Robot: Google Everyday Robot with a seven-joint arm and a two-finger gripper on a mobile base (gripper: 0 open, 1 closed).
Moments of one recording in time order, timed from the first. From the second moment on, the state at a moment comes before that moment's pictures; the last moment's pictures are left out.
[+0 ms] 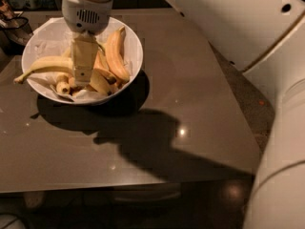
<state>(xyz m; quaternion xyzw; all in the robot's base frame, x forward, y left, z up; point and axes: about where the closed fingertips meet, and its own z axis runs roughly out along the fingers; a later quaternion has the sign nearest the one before) 0.529 0.141 0.968 -0.76 0.62 0.09 0.17</state>
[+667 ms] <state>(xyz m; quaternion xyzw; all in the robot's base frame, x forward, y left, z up) 0.537 0.167 0.952 -0.77 0.61 0.11 0.14</state>
